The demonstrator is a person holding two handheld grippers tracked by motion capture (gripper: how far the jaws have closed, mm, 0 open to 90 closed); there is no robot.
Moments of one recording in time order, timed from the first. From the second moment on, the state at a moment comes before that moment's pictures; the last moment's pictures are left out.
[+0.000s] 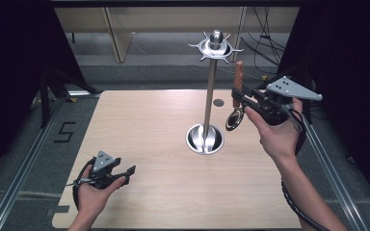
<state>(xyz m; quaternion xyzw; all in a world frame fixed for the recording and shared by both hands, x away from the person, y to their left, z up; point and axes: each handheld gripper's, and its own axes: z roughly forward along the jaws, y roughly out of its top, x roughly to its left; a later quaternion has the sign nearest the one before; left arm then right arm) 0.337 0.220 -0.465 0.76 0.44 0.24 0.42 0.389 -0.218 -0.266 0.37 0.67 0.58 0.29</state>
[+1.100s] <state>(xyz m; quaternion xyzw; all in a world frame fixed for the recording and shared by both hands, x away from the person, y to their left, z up) 0.337 0.220 -0.464 0.76 0.44 0.24 0.43 0.393 -0.208 -0.261 0.36 0.67 0.58 0.28</state>
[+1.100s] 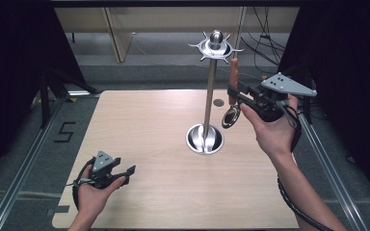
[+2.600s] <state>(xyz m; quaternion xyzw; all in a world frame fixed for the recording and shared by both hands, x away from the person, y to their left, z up) 0.337 0.221 -0.465 0.75 0.44 0.23 0.43 0.404 -0.200 -0.261 0.37 0.68 0.57 0.28</state>
